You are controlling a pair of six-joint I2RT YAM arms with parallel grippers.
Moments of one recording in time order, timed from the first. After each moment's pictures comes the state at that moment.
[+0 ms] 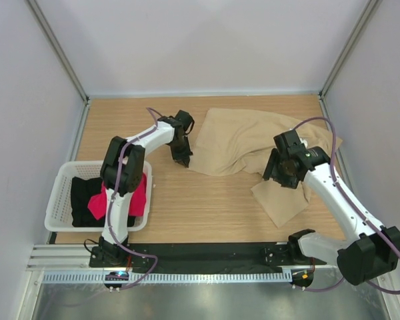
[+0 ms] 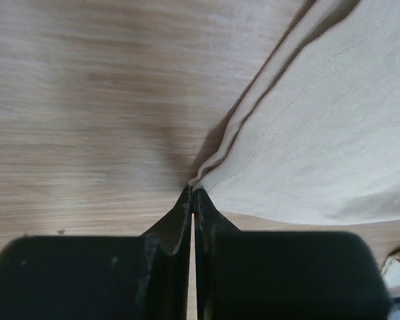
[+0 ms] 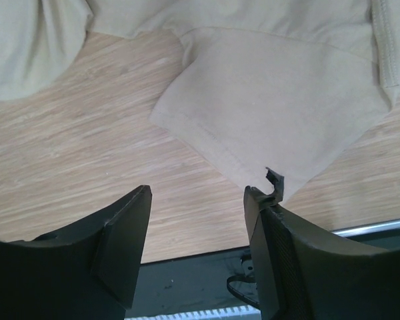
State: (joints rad) left arm -0.48 2.15 1.63 -0.84 0.10 -0.69; right arm 0.32 1.13 1.03 -1.04 0.18 0.66
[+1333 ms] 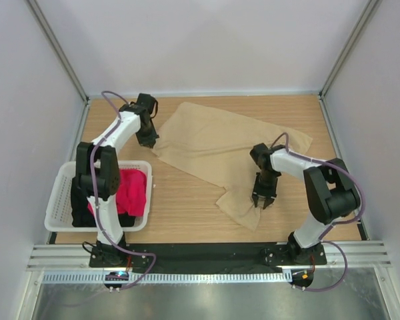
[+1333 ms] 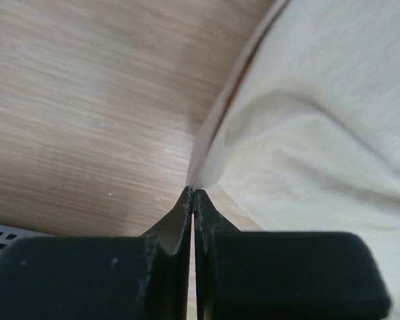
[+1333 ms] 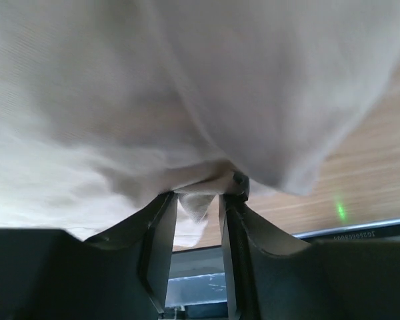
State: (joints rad) left arm -0.22 1.99 1.66 -0.87 -0.16 -0.55; right arm 0.35 1.63 0.88 -0.92 -0.02 0.69
